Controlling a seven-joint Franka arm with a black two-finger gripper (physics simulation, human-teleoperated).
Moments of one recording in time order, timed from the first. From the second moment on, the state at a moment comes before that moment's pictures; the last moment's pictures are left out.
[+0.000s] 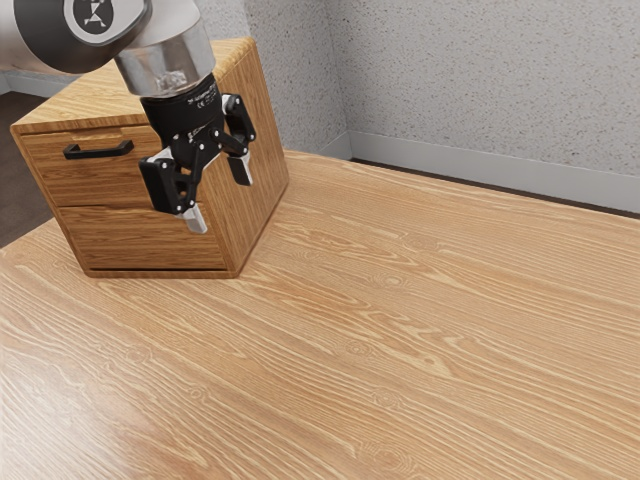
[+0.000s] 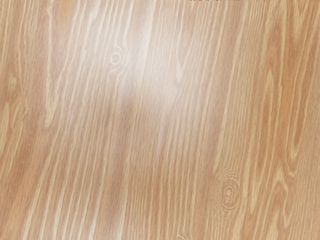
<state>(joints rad) 1.49 -0.15 -1.35 -1.32 -0.12 1.37 -1.64</state>
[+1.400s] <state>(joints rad) 1.83 -0.58 -0.71 -1.76 -0.46 1.78 -1.55</state>
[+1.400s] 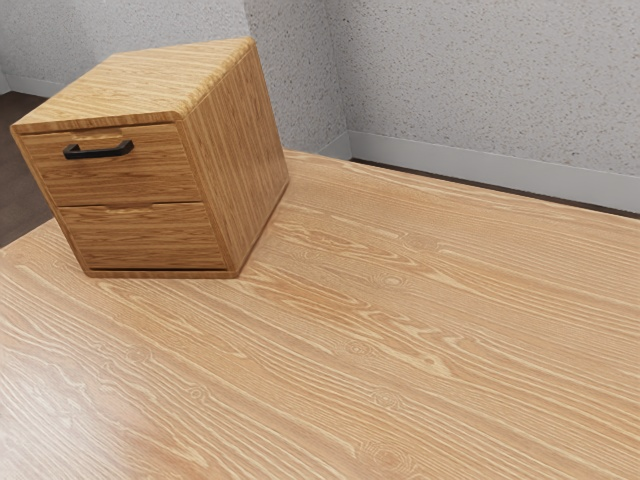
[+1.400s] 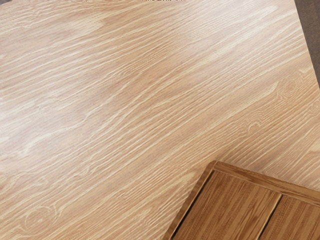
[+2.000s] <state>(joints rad) 1.79 -0.24 -0.83 -1.57 -0.23 1.93 -1.42</state>
